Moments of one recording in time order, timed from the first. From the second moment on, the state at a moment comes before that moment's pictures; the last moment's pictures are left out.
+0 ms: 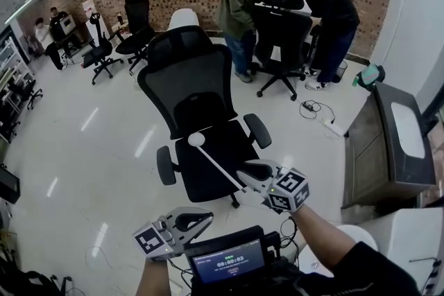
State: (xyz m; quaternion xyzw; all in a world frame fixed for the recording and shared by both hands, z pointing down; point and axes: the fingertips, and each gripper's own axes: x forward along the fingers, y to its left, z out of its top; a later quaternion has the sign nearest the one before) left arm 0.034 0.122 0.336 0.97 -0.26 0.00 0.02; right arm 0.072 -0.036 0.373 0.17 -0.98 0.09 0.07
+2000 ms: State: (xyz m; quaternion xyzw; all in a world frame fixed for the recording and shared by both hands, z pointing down) left arm -0.311 -0.411 0.973 0.94 -0.32 -0.02 0.10; right arm -0.327 -0.596 1.263 0.19 -0.89 0.13 0.40
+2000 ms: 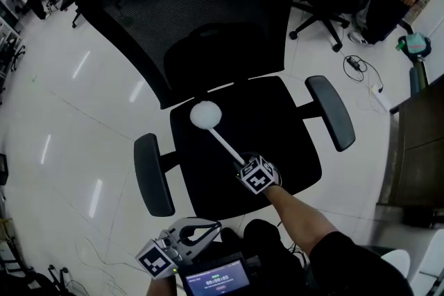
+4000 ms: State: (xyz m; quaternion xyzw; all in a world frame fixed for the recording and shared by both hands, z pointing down) left arm -0.146 -0.008 0.306 0.97 -0.24 0.01 0.01; right arm -0.080 -0.133 0.348 0.27 -0.95 0.06 0.15
